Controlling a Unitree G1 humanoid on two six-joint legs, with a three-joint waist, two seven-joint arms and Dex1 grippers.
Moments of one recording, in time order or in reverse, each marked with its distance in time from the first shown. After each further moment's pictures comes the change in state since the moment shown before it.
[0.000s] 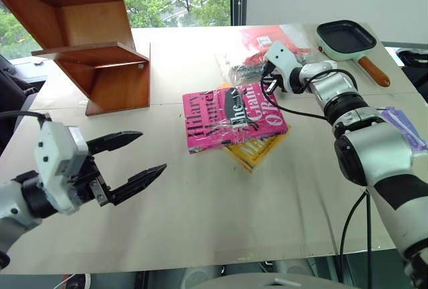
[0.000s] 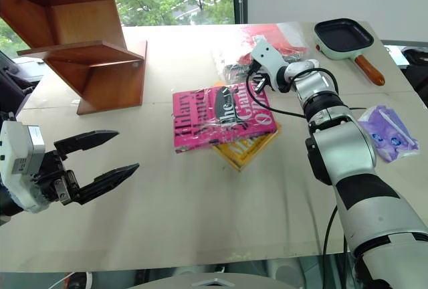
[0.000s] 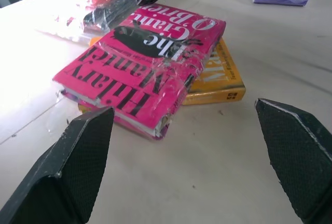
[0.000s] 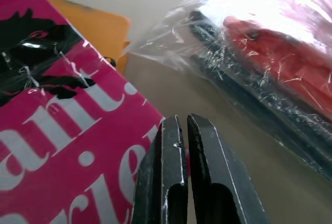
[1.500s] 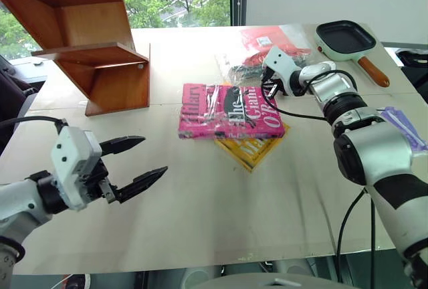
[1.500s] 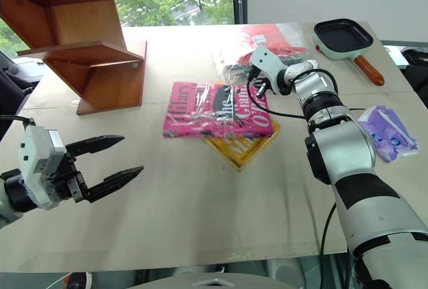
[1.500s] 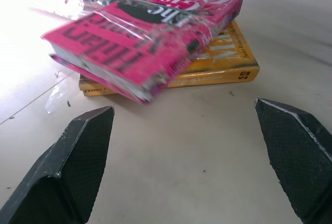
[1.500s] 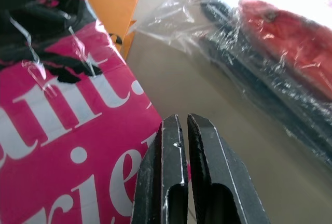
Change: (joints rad) left arm -0.065 0.006 -0.125 0.084 0.148 -0.058 -0.059; right arm -0.006 0.023 -0.012 0.025 -0.123 0.030 0.004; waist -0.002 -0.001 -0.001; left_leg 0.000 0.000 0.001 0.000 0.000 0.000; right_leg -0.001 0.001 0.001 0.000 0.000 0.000
